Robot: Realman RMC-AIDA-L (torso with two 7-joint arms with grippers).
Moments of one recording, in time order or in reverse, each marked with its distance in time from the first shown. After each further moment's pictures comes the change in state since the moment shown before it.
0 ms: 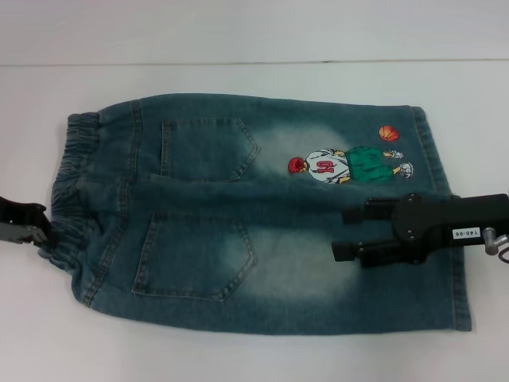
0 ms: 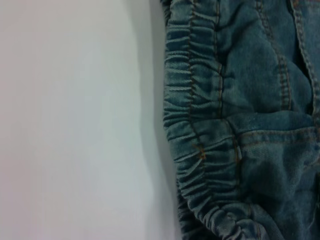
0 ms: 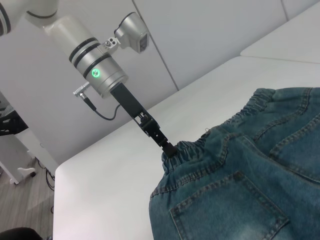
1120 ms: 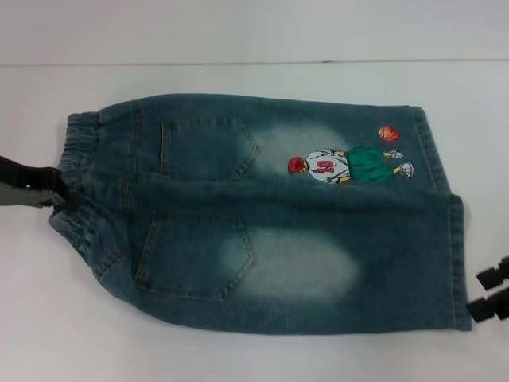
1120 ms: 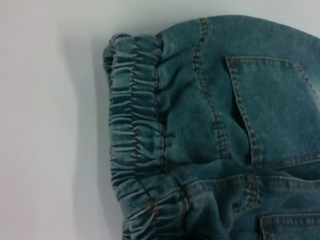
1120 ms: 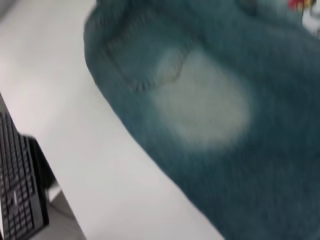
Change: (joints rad) left arm -0.015 0.000 -0.002 0.046 -0.110 0.011 0.014; right arm -0.010 -0.084 -0.017 -0.376 -0.404 -0.284 0.422
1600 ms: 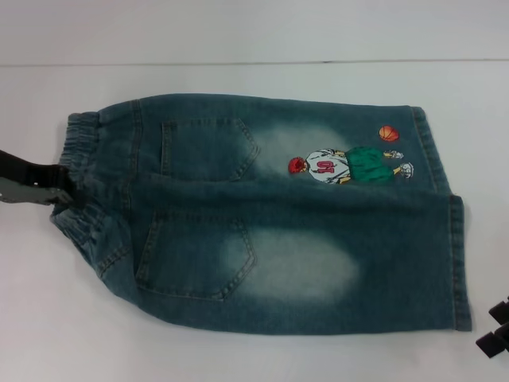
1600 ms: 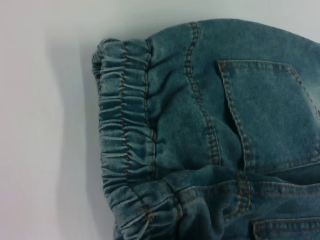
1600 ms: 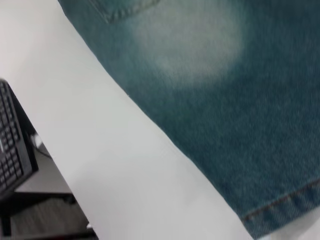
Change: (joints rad) left arm -0.010 -0.010 0.000 -0.002 -0.001 -0.010 0.000; right arm 0.075 0.009 -0.032 0.109 -0.208 0.035 0.010
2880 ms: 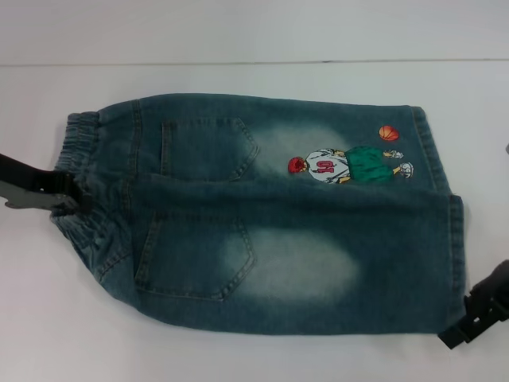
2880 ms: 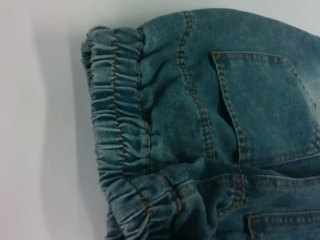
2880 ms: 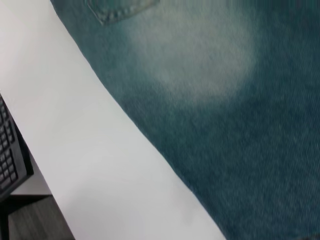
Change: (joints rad) left arm 0.005 -0.014 0.000 -0.002 0.000 -0.001 0.008; right arm 0.083 0.010 -0.041 0.168 -0.006 0.136 0.024
